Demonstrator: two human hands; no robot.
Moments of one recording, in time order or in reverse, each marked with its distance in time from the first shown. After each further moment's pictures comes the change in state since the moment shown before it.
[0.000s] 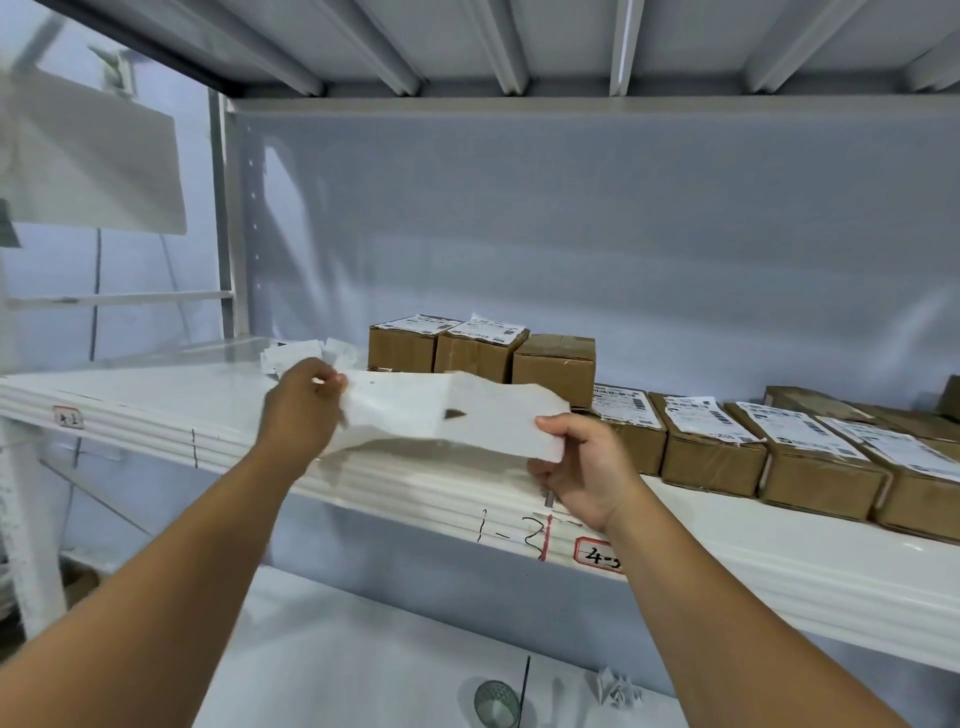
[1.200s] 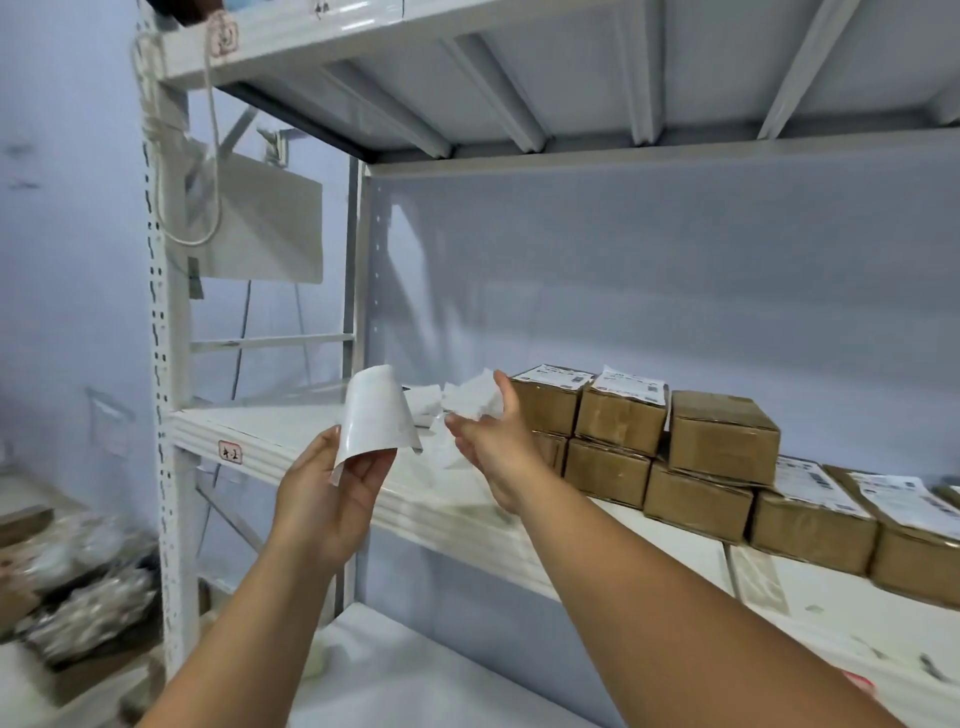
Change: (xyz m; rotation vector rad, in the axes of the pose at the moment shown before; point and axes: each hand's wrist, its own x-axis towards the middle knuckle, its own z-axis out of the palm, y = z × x) left_hand -0.002 -0.035 -0.088 -1.351 0.029 -0.233; right_hand 0.096 0.073 0.183 -0.340 -0.127 -0.138
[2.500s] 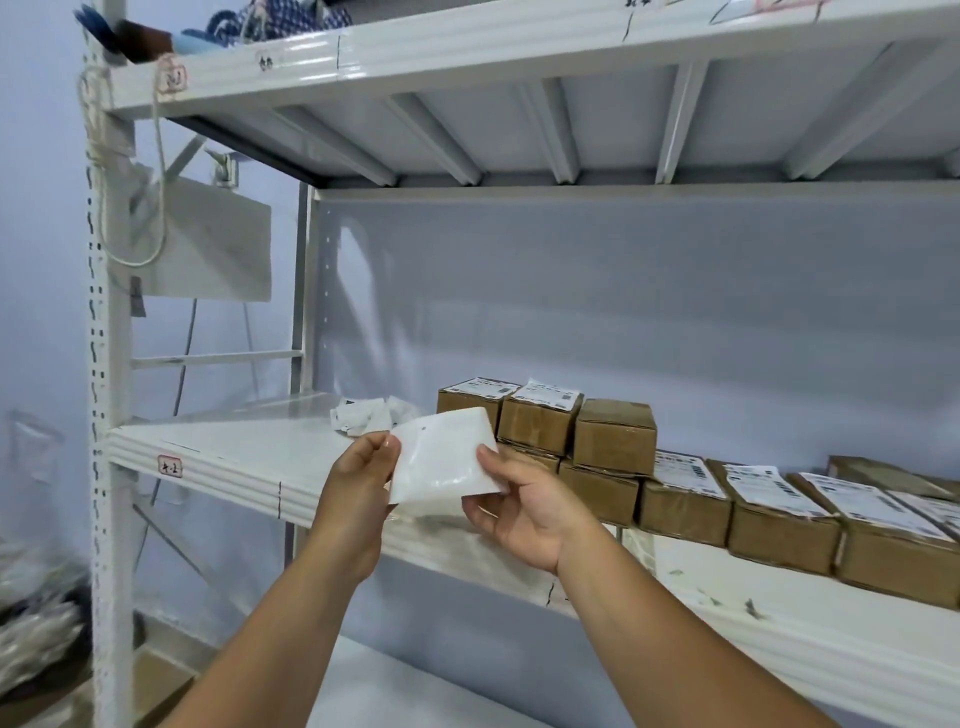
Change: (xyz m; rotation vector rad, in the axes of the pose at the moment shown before) left_hand -0.053 -0.045 0.053 0.583 -0.139 0.013; right_hand -0.096 -0.029 -0.084 0.455 -0.134 0.262
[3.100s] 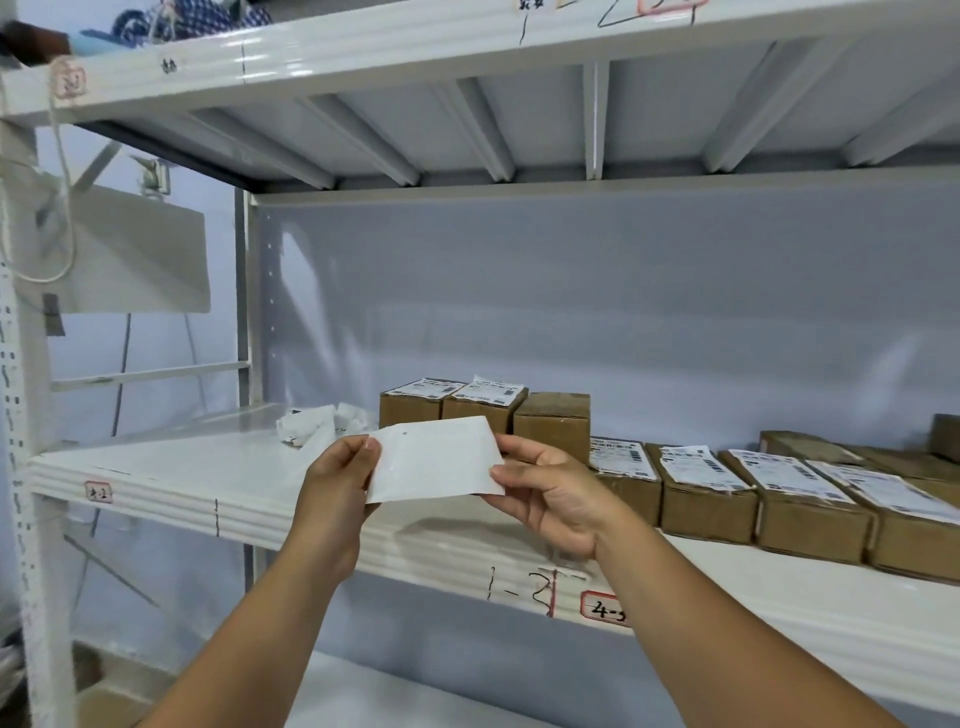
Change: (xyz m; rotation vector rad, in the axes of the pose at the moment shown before) left_hand -0.003 -0.006 0.042 0.046 0.024 -0.060; right_hand -0.039 -0.045 -0.057 -0.151 -0.049 -0.135
